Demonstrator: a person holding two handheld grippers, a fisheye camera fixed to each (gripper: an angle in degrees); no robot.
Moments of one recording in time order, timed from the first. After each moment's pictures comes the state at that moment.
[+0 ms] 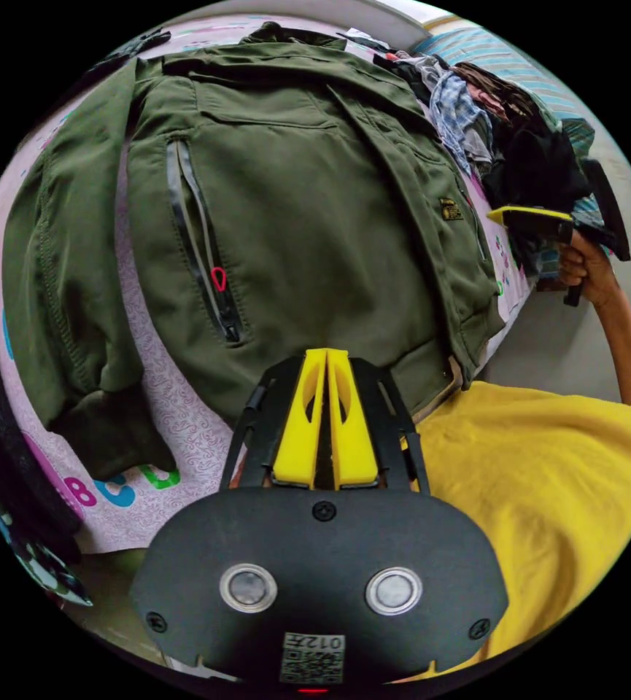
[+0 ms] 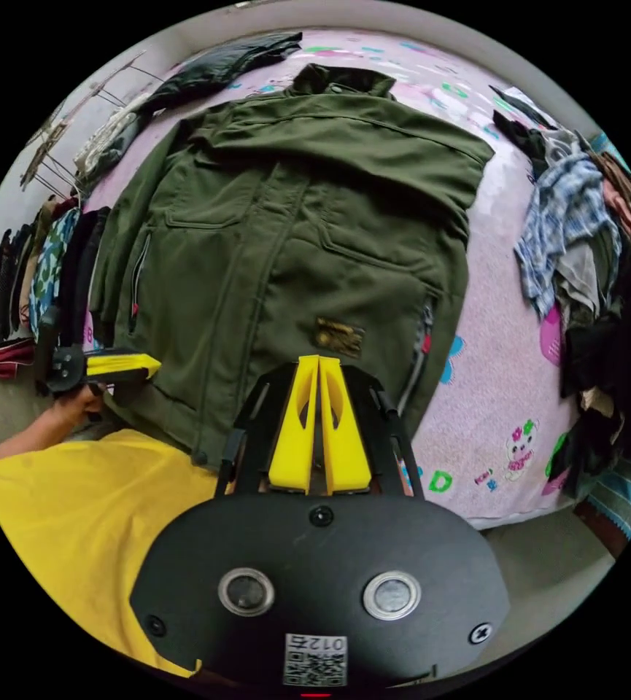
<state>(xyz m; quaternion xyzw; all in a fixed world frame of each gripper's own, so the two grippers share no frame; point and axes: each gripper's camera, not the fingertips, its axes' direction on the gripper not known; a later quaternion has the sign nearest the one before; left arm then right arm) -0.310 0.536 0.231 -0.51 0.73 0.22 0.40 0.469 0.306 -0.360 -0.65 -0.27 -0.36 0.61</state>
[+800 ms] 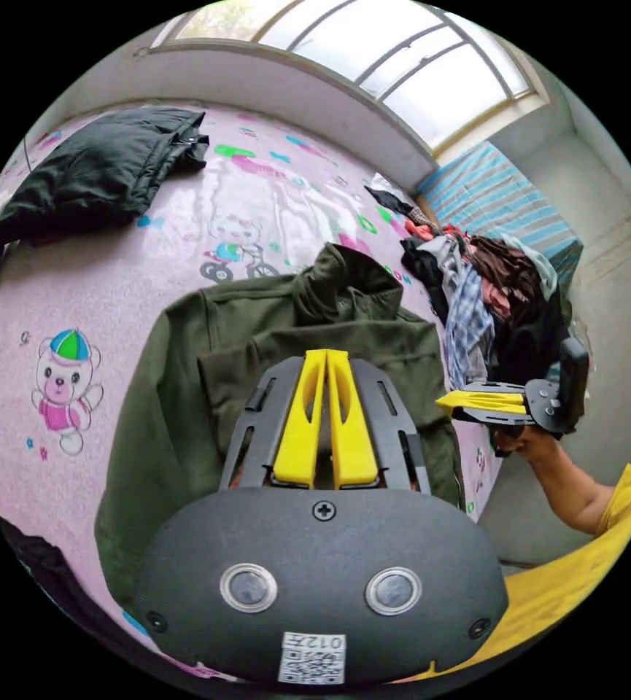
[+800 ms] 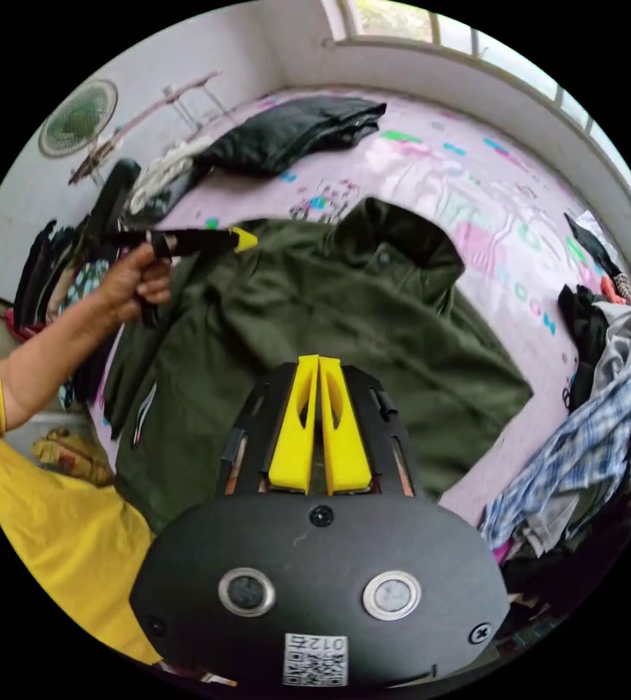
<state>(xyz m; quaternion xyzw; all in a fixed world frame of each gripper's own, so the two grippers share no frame) -0.037 0.308 0.541 -0.53 0.55 0.21 0.60 0.297 0.126 -0.229 -0.53 -0.43 -0.37 0.63</state>
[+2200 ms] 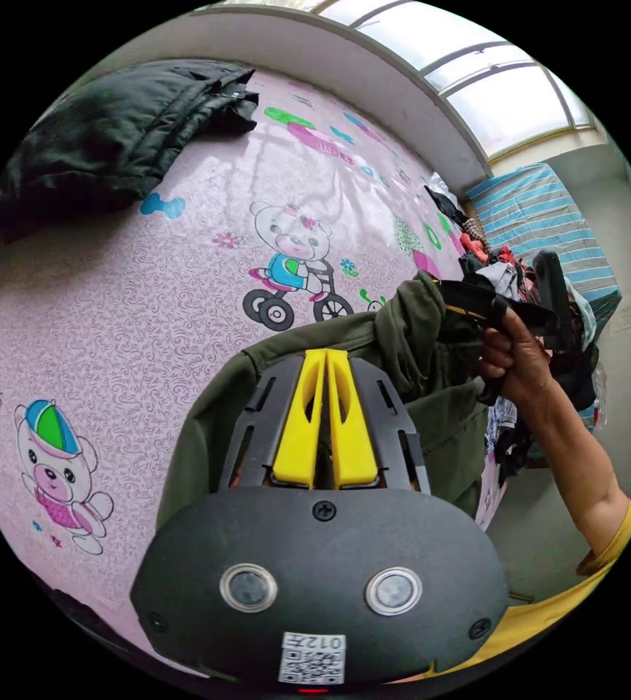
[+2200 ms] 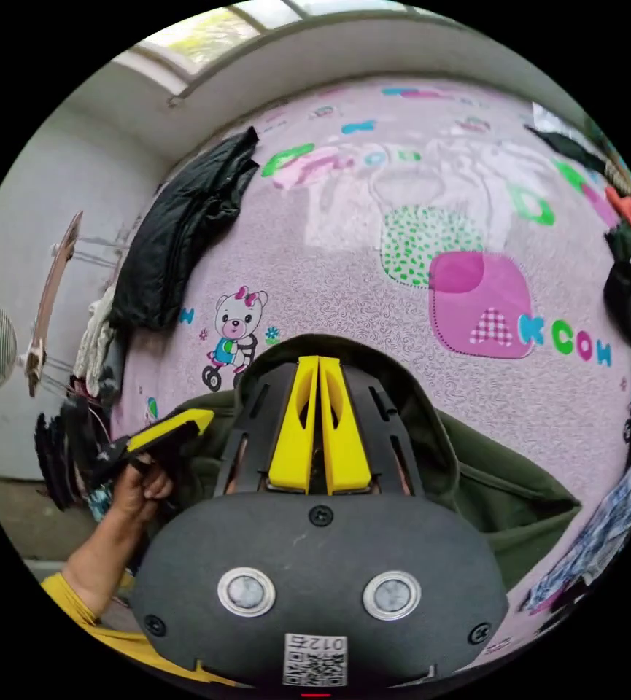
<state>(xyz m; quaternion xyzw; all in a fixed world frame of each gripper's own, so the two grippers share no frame) -0.017 0.238 0.603 -0.58 0.50 0.20 0.61 0.157 0.040 -0.138 -0.42 -0.35 -0.24 0.80</state>
